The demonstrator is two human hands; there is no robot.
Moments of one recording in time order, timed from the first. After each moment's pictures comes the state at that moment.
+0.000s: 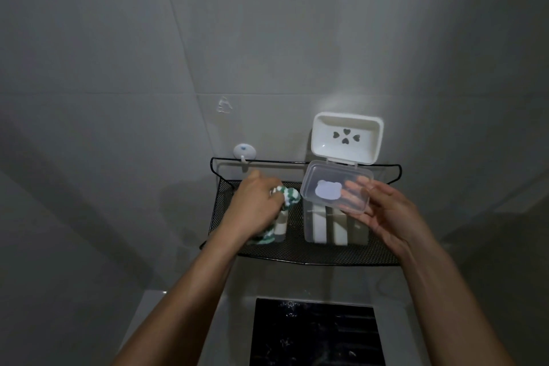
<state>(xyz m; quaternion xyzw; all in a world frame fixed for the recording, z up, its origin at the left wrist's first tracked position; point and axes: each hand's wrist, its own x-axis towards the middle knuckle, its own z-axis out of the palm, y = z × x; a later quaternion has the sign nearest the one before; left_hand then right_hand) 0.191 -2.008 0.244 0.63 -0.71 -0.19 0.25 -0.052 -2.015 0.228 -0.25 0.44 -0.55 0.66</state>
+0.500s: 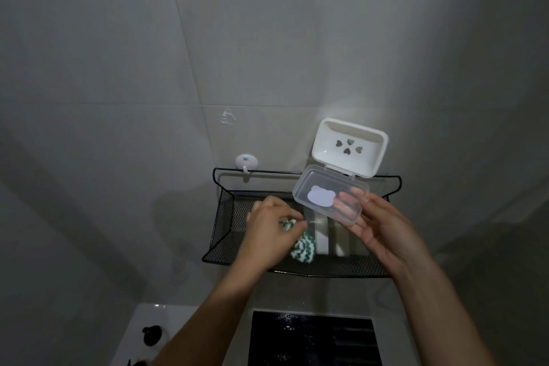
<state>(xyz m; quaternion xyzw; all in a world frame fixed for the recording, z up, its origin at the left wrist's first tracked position) 0.176 -1.991 0.213 0.61 -0.69 -0.22 0.32 -0.033 -2.003 0.233 -0.22 0.39 -0.57 0.69</state>
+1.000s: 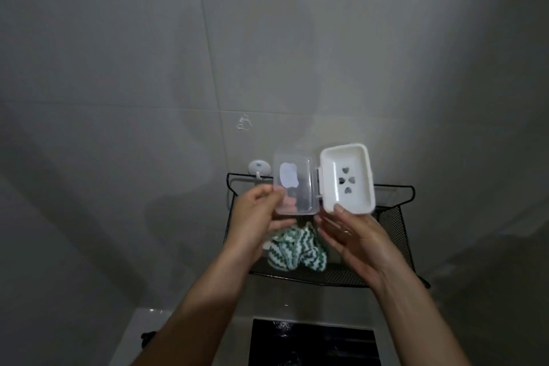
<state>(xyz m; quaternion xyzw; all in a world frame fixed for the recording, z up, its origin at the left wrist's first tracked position) 0.205 -2.000 0.246 0.50 -0.34 -0.56 0.57 0.019 -1.996 0.227 -0.25 0.39 -0.52 0.72</state>
